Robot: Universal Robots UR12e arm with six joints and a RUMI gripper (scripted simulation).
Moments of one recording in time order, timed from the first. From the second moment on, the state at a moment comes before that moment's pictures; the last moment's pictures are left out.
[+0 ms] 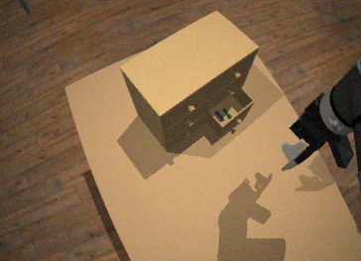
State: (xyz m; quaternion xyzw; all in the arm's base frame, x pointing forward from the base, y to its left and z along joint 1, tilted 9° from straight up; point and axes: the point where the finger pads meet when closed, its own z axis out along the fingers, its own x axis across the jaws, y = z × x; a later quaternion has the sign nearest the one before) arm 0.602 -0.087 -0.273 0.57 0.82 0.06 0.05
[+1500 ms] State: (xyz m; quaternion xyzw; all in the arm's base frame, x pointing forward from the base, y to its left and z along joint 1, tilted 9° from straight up) arm 0.630 -0.078 -0.297 0.59 0.78 0.16 0.12
